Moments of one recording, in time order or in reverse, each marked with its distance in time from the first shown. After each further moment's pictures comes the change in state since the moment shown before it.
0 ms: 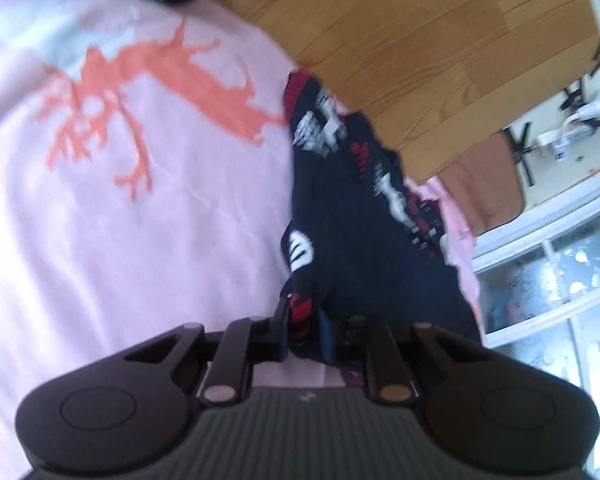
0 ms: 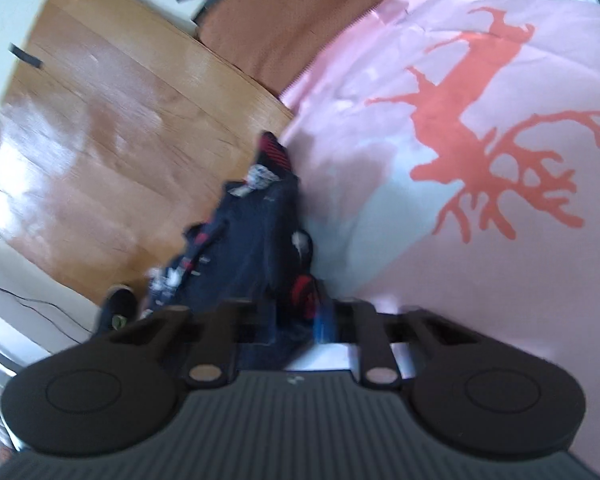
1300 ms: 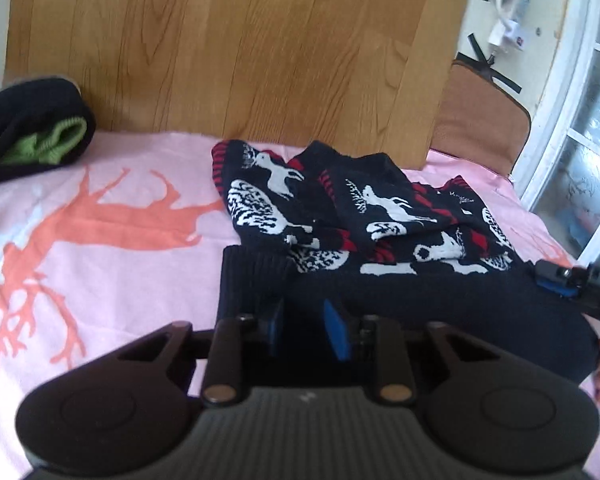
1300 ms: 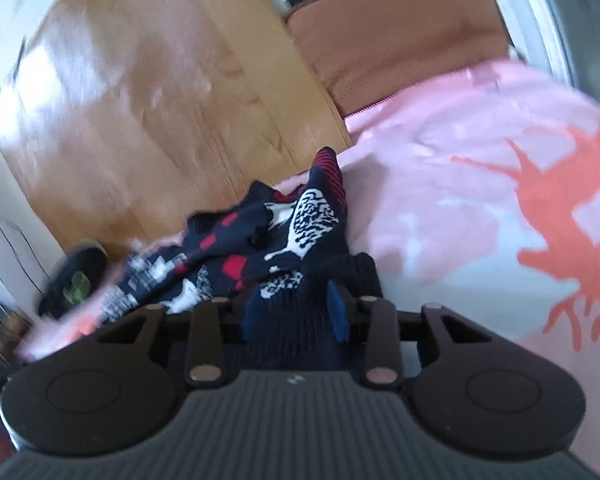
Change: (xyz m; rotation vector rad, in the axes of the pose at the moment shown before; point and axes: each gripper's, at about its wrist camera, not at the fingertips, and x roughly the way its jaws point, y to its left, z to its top) left arm 0.069 -0.054 -0.017 0.573 -0.184 0.220; right arm 0.046 0.028 -0.005 -0.283 -0.084 0.010
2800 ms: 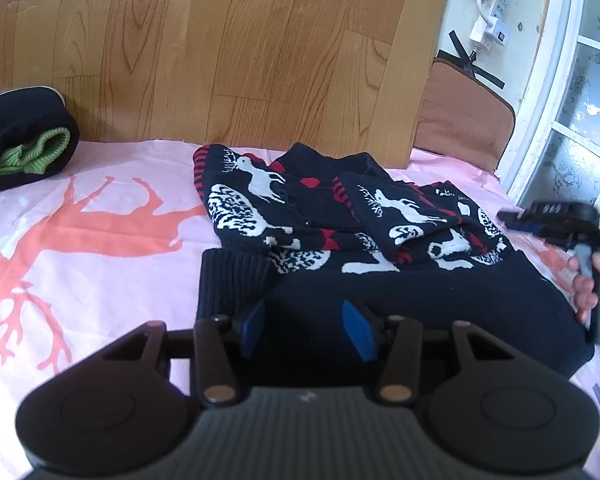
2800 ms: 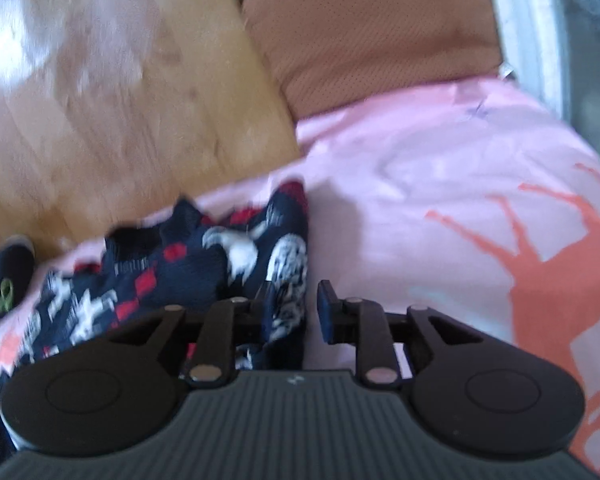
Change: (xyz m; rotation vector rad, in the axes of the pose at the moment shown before) left arm -0.004 -0.003 0.001 0.028 -0.002 -0.046; right arm 0.069 0.017 0.063 -0.122 0.010 -0.235
